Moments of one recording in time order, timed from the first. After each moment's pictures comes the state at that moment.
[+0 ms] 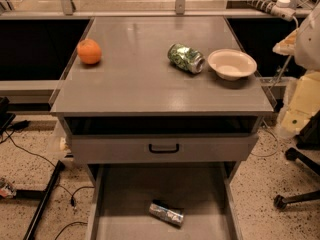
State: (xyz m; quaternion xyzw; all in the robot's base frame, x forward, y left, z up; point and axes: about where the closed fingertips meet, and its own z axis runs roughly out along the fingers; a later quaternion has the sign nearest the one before) arm 0.438 -0.217 0.976 -0.60 0.78 -0.03 0.16
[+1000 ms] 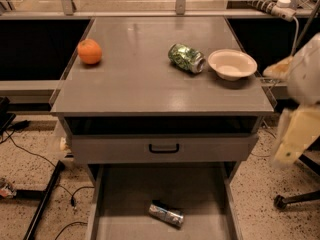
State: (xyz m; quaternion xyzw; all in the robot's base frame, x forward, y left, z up) arm 0.411 -0.200 0.944 -0.63 0.76 -0.02 0.17
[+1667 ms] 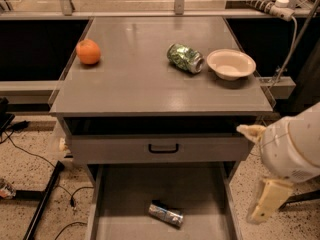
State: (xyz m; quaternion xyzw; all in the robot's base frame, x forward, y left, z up) arm 0.367 -0.180 0.829 -0.66 0.73 0.05 0.19
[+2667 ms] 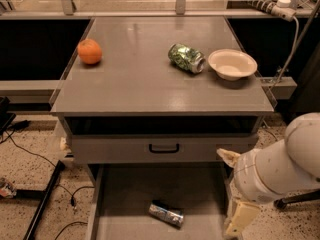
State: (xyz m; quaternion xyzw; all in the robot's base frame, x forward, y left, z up) arm 0.366 -0.152 0.738 -0.66 0.72 0.07 0.20
